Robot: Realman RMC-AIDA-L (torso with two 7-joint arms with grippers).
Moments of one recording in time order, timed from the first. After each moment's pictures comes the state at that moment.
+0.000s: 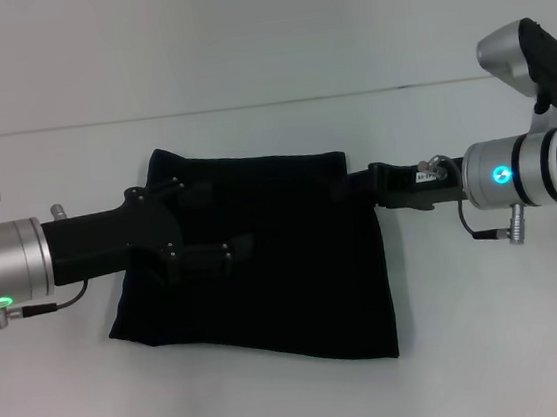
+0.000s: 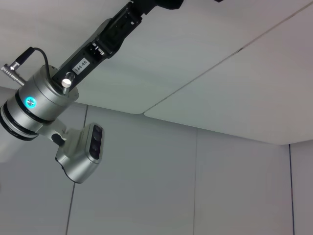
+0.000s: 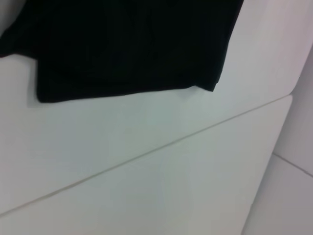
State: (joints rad) left arm -0.62 -2.09 0.57 0.68 2.09 1.53 -1.28; right arm 0.90 2.08 -0.79 -0.29 -2.11 -0.86 2.35
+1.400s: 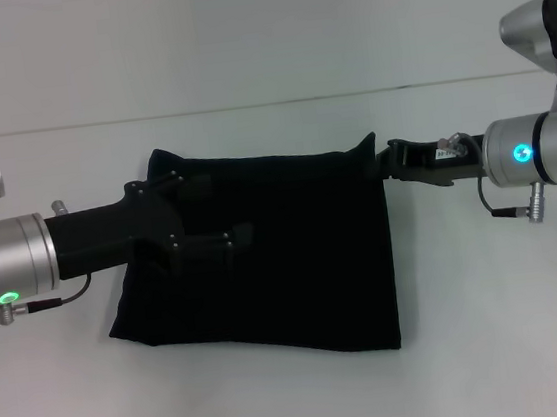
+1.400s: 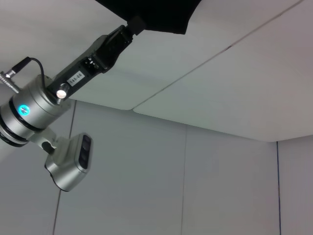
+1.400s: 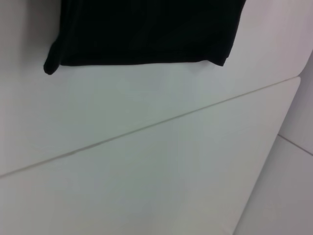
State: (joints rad) left arm -0.62 -2.10 0.57 0.67 2.06 1.49 -1.28; right arm 0.89 2.05 -0.78 -0.32 -2.11 -0.86 2.33
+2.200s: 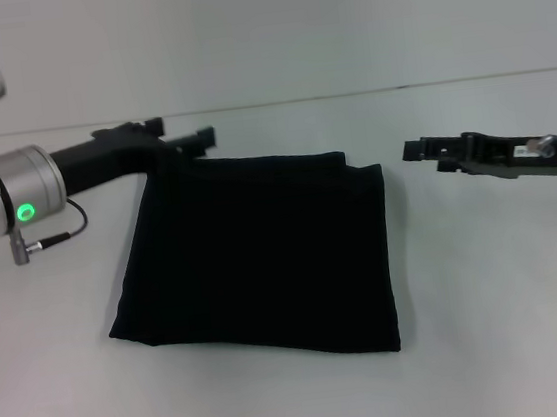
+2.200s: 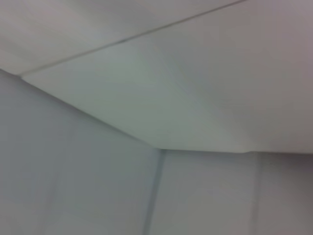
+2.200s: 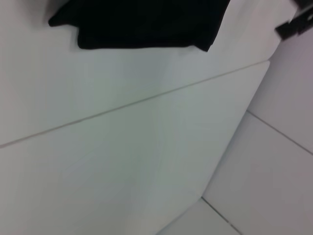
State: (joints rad) left arm -0.70 -2.10 0.58 0.64 2.02 1.13 -1.63; right arm 0.71 2.01 -0.77 -0.45 -1.95 -1.06 2.14
